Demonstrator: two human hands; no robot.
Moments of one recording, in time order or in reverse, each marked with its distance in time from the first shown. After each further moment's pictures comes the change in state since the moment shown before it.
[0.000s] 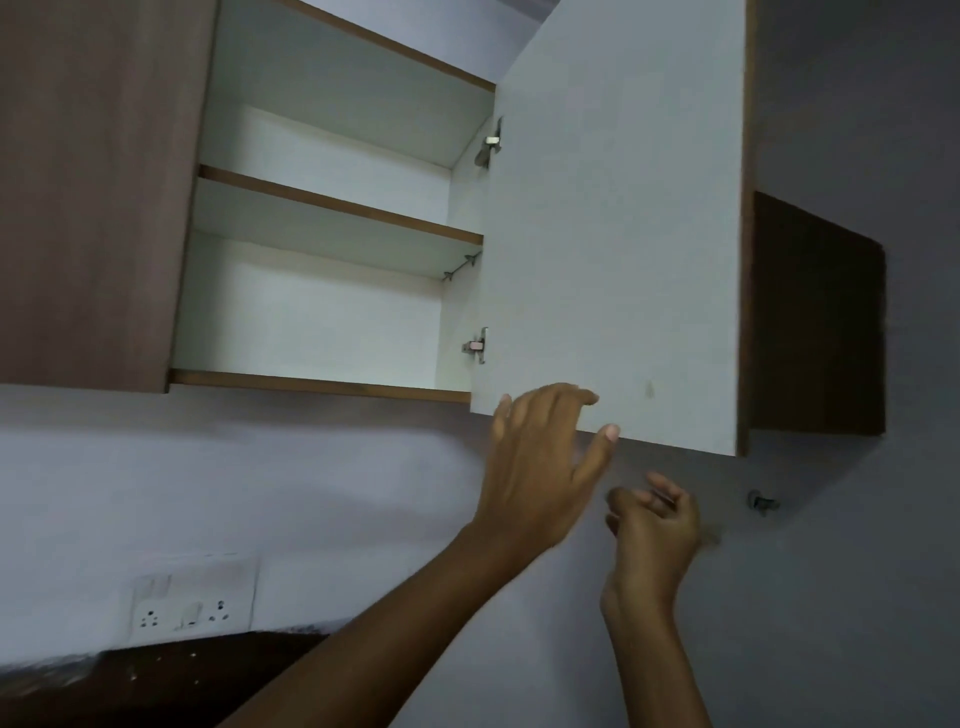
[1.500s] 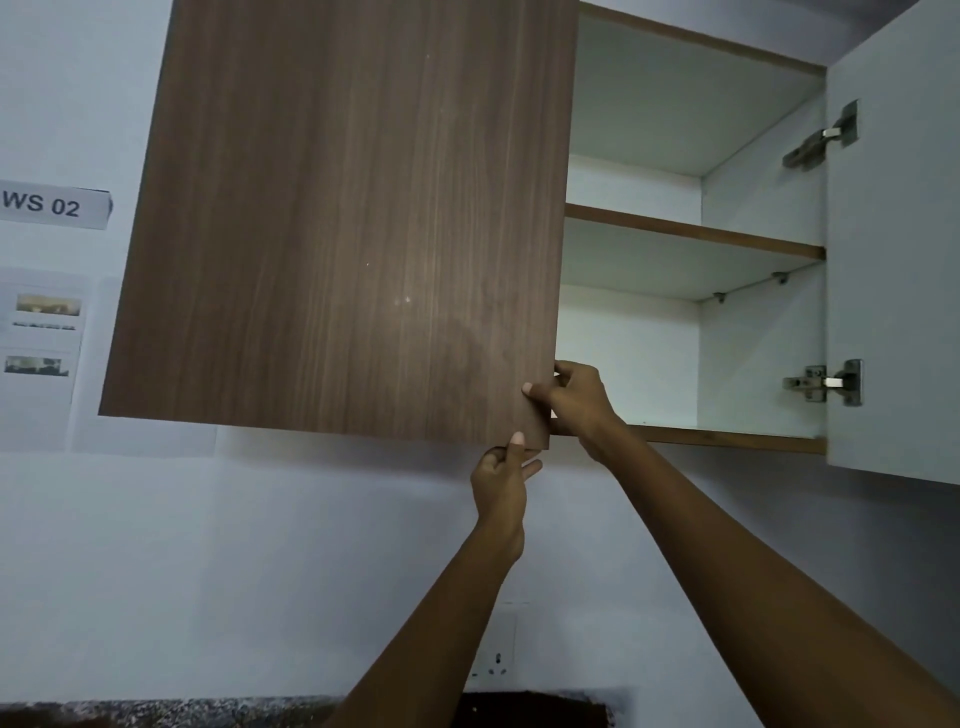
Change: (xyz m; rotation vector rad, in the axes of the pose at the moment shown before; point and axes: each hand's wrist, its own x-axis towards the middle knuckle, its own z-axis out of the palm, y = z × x) left_hand -0.042 -0.378 -0.260 -0.852 0.382 -0.918; right_hand -0.180 0.087 0.452 -0.415 -0.859 -0.120
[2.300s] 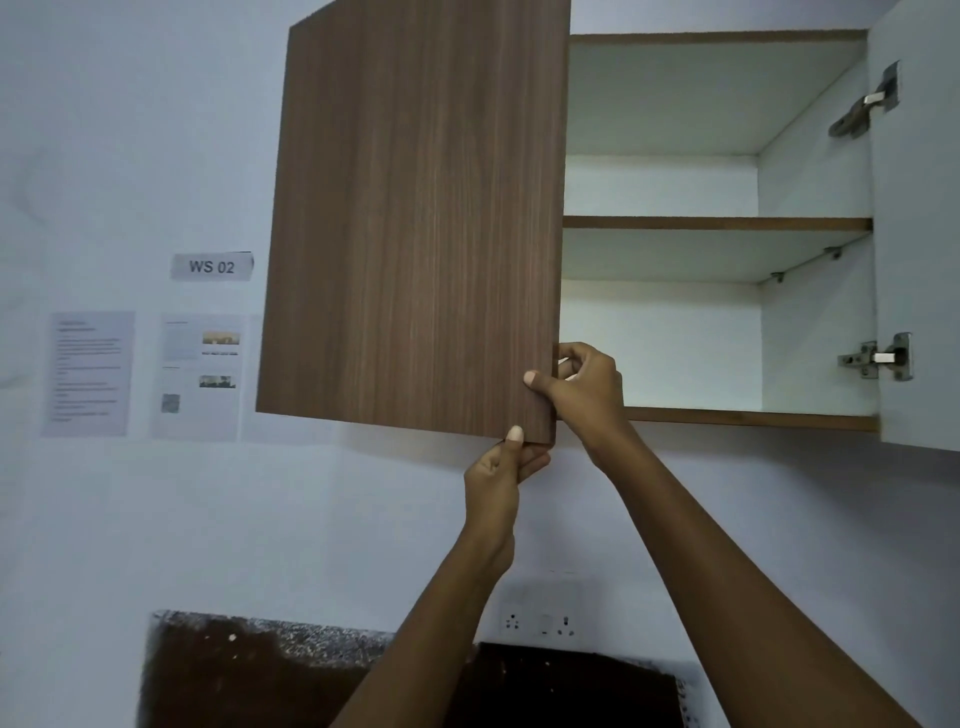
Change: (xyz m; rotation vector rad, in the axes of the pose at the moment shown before) left_hand -0.129 0.059 -0.010 0.173 0.085 0.120; right_hand -0.102 -0.060 -0.029 0.122 0.037 -0.203
